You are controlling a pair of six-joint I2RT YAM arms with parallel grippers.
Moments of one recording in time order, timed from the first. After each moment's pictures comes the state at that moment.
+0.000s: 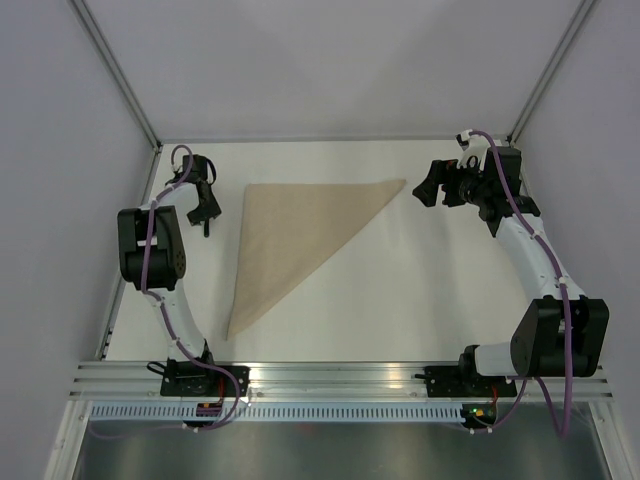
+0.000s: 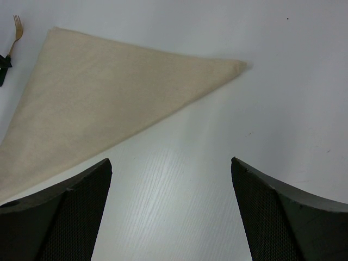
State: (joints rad) left arm 0.07 2.00 1.37 -0.44 -0.26 -0.36; right arm -0.02 1.38 1.12 -0.28 -0.50 0.06
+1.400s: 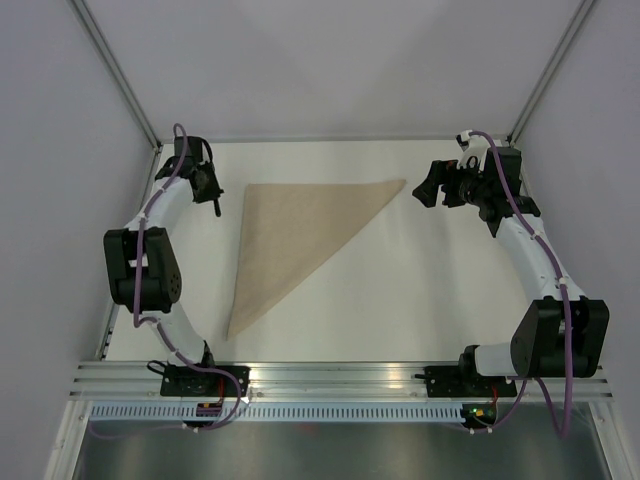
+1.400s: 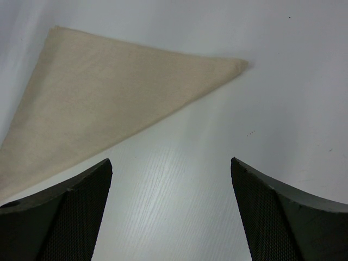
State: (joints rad) left arm 0.04 1.83 1.41 -0.48 -0.07 -0.26; right arm -0.02 1.38 1.12 -0.29 -0.50 0.06
